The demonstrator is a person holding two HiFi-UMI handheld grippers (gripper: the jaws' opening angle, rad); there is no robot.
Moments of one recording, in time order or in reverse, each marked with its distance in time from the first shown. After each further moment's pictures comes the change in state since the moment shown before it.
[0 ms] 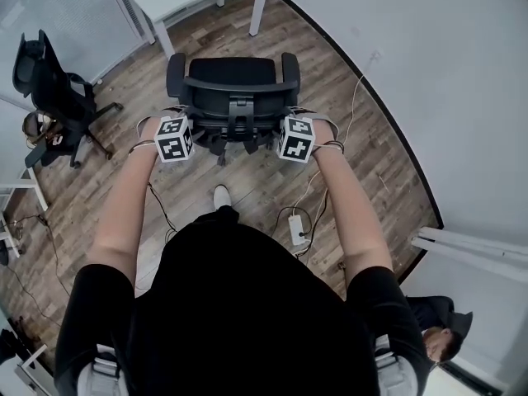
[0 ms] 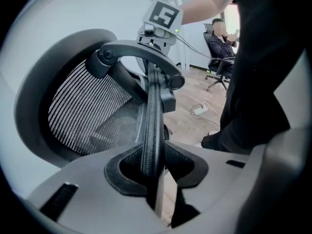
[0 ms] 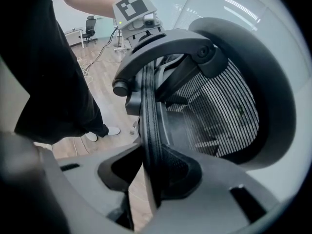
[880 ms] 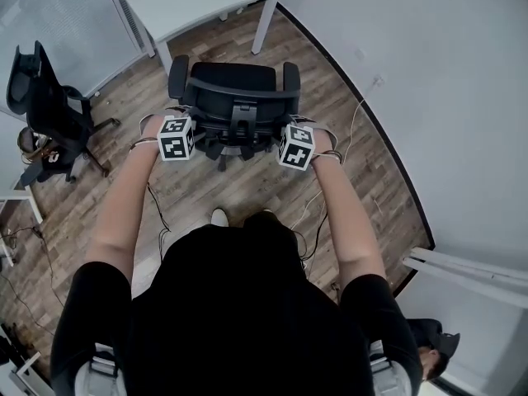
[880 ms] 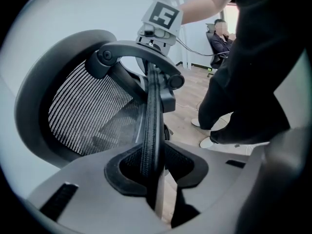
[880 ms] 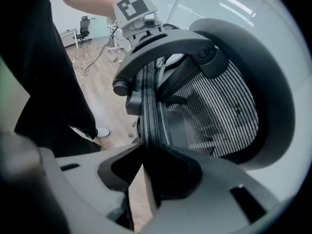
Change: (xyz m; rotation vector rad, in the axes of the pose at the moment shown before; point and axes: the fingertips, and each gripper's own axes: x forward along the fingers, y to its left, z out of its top) left arm 0.027 0.114 -0.044 0.040 -0.007 0.004; right arm 0.048 -0.109 0.015 0.025 0.002 -0.027
